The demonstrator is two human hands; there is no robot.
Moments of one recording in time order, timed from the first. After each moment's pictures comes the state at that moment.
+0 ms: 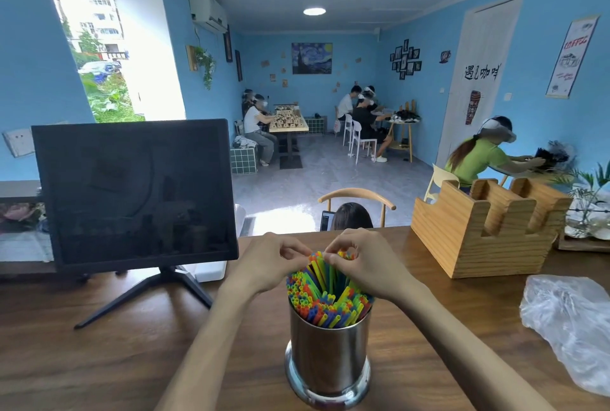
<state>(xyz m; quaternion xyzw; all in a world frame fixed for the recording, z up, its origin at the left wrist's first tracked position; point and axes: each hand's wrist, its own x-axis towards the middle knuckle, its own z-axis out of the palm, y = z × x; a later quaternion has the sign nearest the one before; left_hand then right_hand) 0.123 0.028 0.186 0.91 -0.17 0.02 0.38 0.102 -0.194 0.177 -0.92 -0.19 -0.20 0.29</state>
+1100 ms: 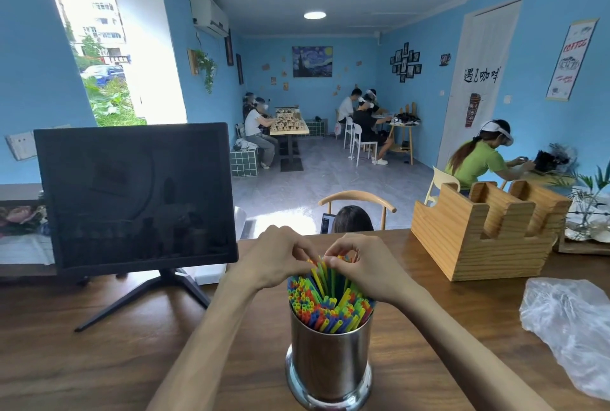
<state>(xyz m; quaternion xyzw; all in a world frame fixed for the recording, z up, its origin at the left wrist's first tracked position) 0.124 0.019 0.207 0.91 -0.27 0.02 0.32 0.103 -0.199 0.174 -0.91 -0.19 -0.17 0.33</state>
